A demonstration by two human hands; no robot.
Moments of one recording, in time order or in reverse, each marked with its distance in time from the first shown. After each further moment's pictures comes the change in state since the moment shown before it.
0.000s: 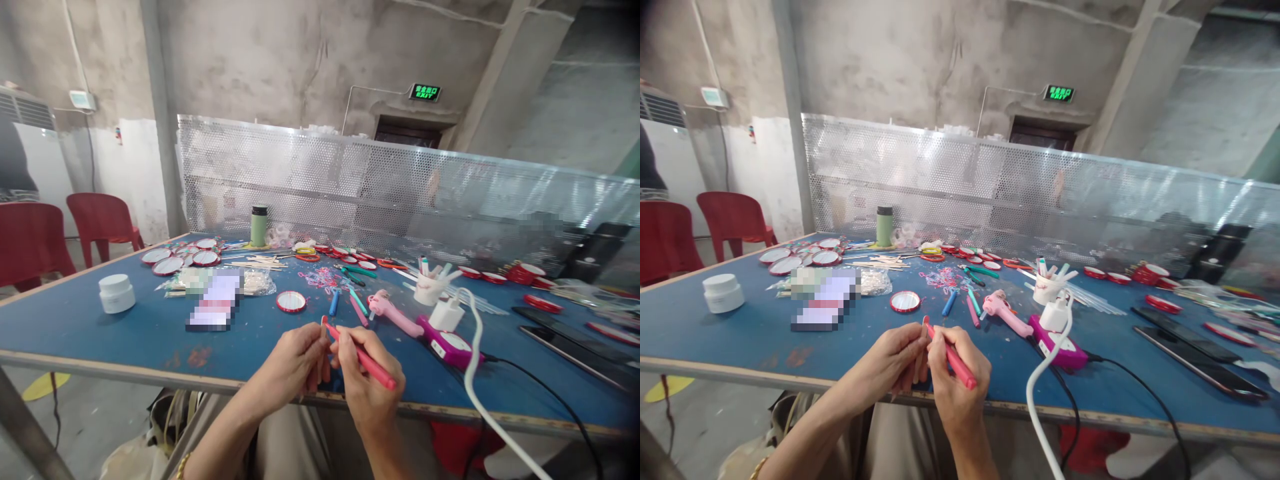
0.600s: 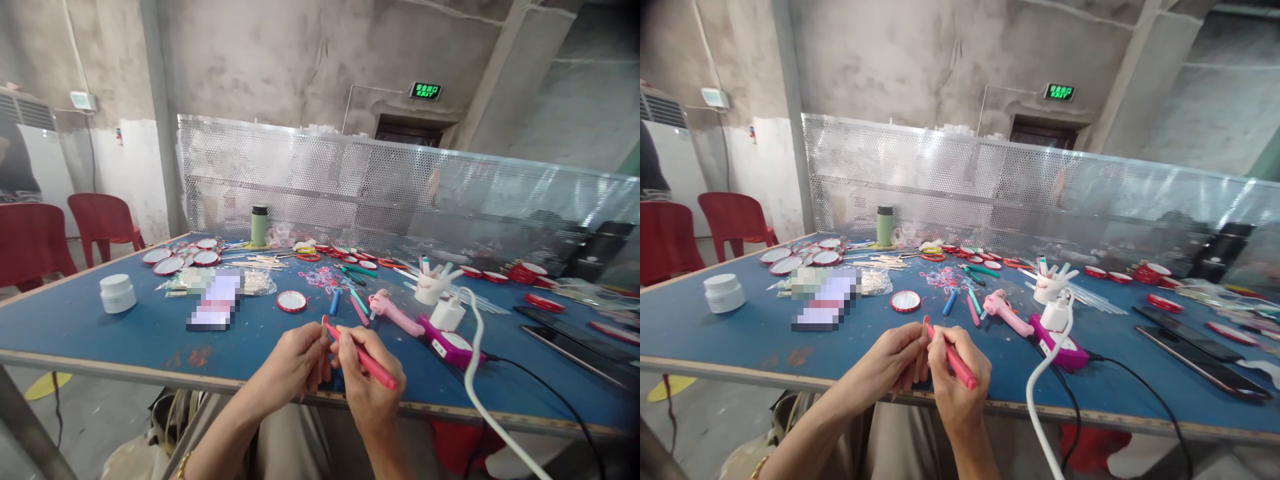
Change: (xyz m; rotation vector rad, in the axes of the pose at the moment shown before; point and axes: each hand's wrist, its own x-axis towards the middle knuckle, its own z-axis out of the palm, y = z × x) left_hand 0.001 0.000 0.000 -0.007 -0.007 0.000; right_hand -0.001 0.000 0.000 0.004 -0.004 -0.015
